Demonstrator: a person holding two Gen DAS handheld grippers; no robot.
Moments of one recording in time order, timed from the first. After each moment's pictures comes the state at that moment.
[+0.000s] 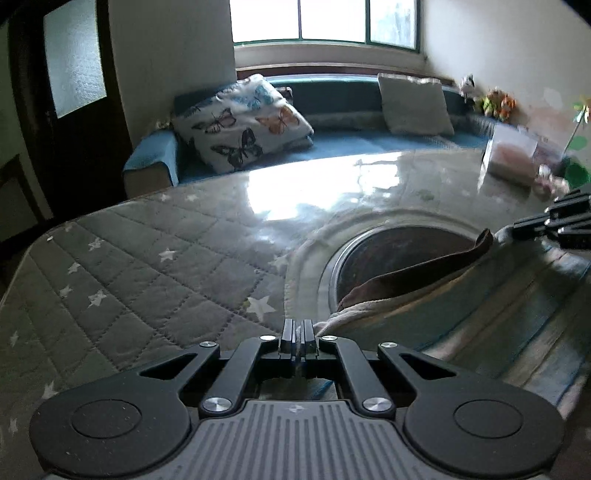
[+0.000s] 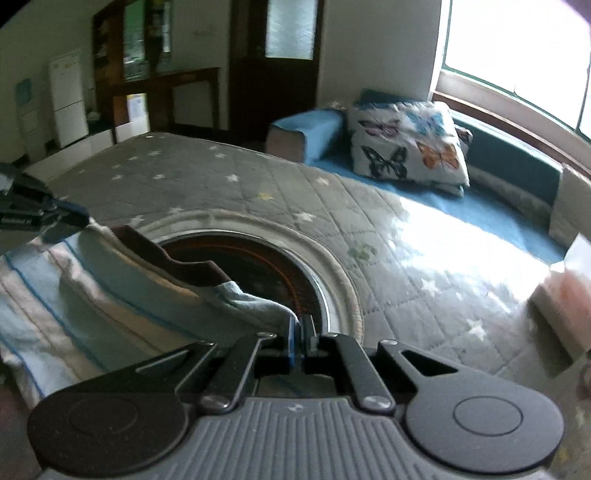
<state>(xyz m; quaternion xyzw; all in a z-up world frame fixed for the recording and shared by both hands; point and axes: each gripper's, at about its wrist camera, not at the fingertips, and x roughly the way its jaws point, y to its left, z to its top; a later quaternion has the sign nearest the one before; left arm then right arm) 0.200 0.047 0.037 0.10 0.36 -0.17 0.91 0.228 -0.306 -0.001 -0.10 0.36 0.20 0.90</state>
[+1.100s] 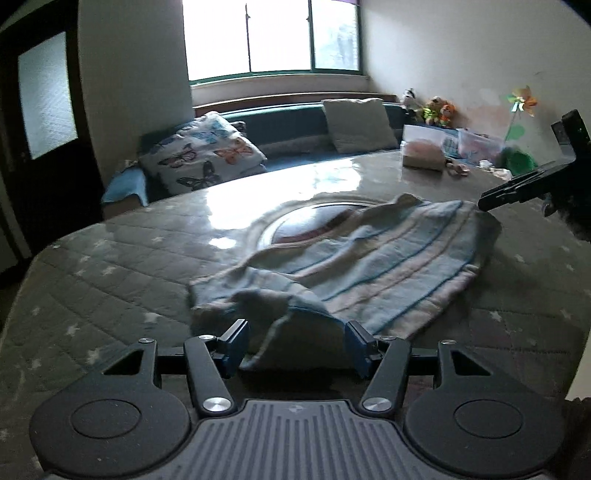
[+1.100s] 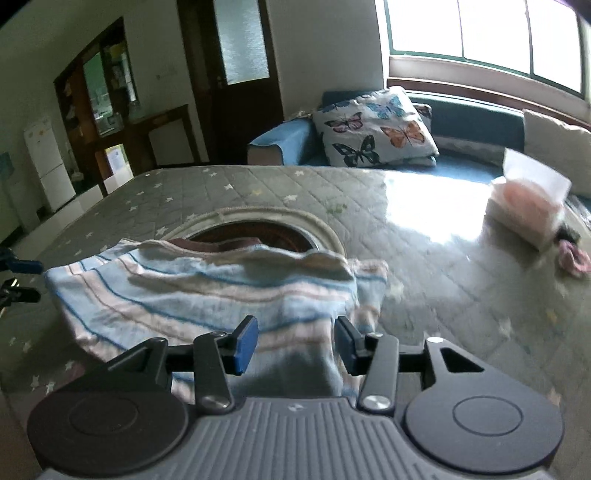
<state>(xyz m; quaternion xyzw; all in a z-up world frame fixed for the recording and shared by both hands) 0.036 0.088 0.061 0.11 0.30 -0.26 0.91 0.095 -0.376 0.028 0.01 0.35 0.18 0.92</state>
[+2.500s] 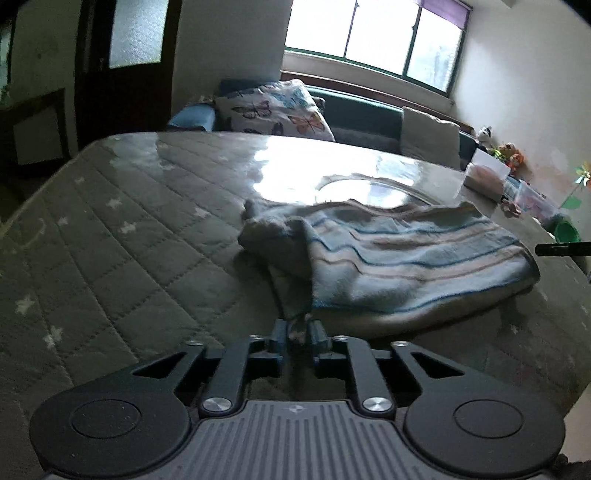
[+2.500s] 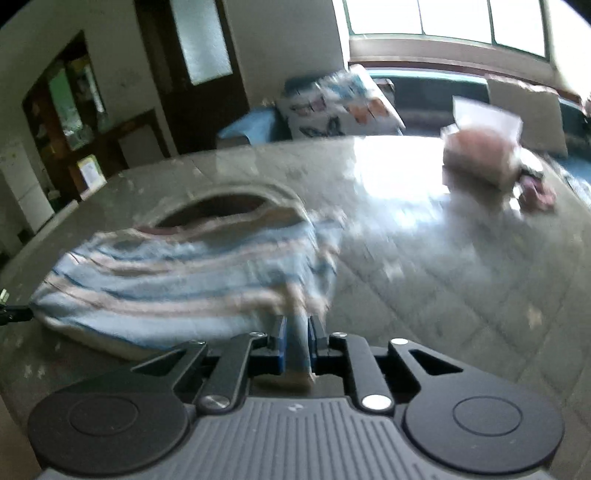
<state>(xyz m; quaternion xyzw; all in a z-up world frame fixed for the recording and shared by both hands) 0.011 0.135 0.032 -0.03 0.35 -0.15 0.92 0.077 -0.395 0.009 0.05 0.36 0.14 0.92</state>
